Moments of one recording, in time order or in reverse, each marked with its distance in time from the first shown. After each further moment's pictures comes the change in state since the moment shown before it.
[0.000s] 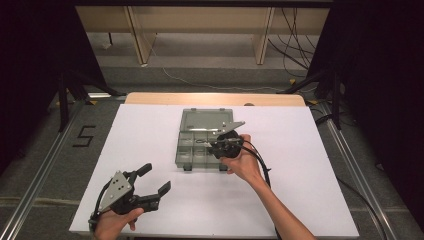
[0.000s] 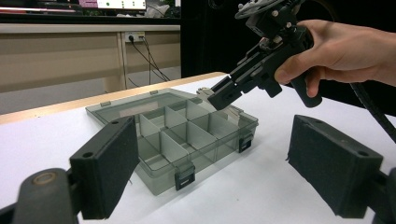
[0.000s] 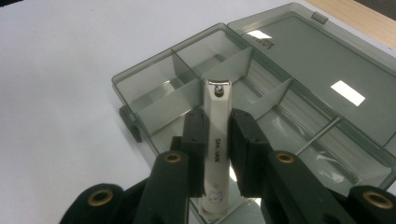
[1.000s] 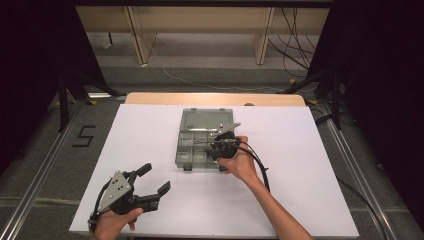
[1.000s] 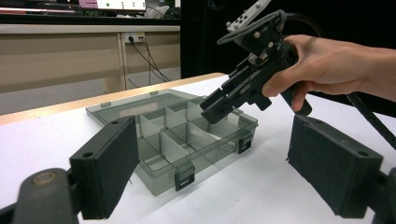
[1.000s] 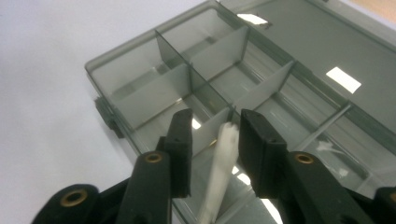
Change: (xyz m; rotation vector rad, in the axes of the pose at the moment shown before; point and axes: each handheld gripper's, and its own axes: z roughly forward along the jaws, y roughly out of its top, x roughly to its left) left arm 0.000 0.000 -0.001 -0.002 0.000 -0.001; right arm -0.002 -0.004 0.018 0.036 -0.027 0.015
